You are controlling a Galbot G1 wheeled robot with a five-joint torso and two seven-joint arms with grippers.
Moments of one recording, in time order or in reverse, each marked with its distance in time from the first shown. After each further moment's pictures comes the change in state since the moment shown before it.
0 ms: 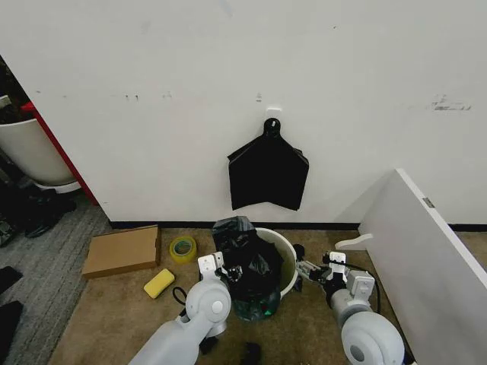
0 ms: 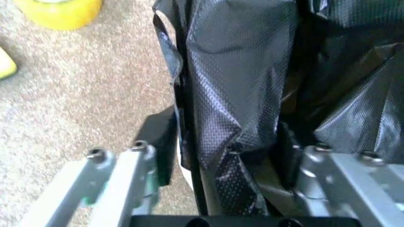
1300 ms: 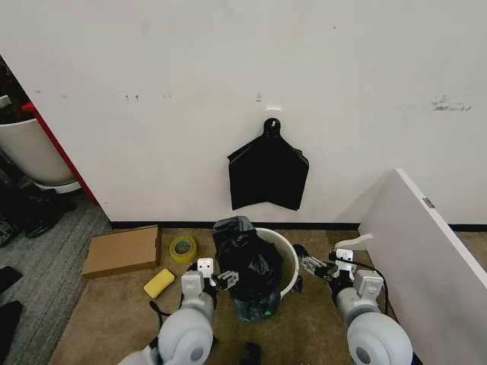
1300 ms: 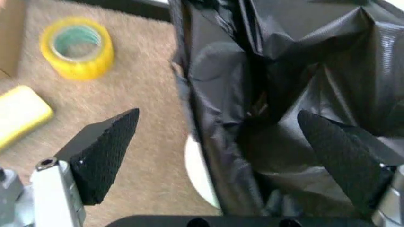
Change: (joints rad) left arm 0.100 0.138 0.040 -0.216 0.138 -0.055 0.039; right arm -0.015 0.001 0.032 0.029 -0.035 0.016 -0.014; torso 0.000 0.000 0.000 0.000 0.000
